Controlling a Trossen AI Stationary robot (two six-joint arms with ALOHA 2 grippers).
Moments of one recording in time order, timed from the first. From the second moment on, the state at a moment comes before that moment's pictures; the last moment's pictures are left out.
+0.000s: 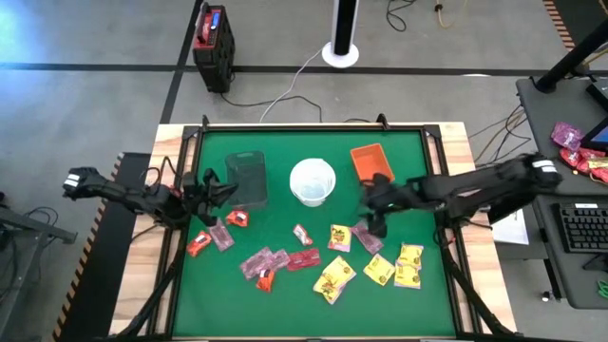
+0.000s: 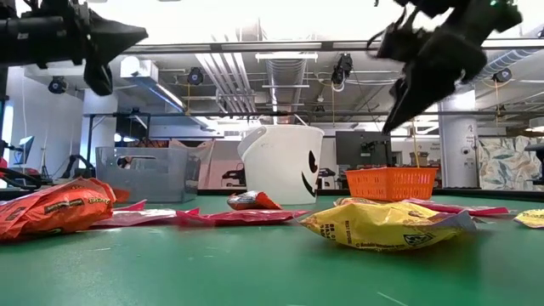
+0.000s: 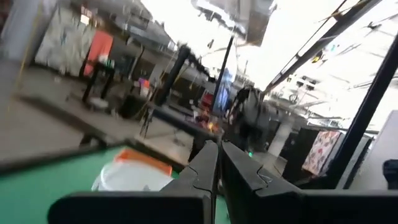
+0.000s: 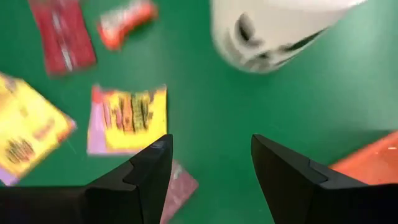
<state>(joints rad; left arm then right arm) -0.26 0.38 0.03 0.69 -0.53 -0.29 0.07 1.21 0.71 -0.41 0.15 0.16</state>
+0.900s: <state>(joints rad) -0.26 0.83 0.37 0.54 -0.46 -0.09 0.08 1.70 0.85 -0.24 -0.03 0.18</state>
